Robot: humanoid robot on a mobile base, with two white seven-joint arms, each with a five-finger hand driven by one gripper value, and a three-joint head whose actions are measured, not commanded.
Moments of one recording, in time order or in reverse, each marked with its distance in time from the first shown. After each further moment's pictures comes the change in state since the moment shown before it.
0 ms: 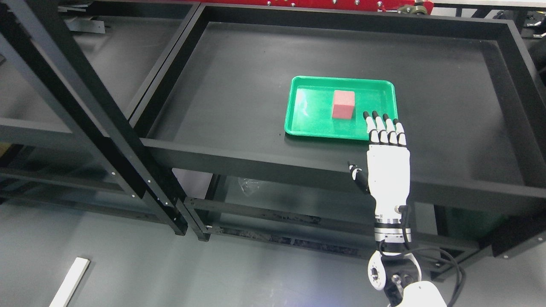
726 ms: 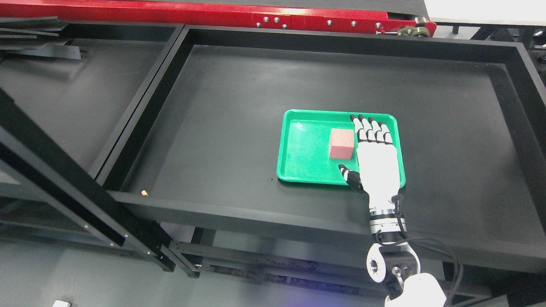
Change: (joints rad) left arm 0.000 0.000 0.000 0.000 0.000 0.000 0.000; right arm -0.036 0.000 0.005 0.000 -0.049 -0.003 0.182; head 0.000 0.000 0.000
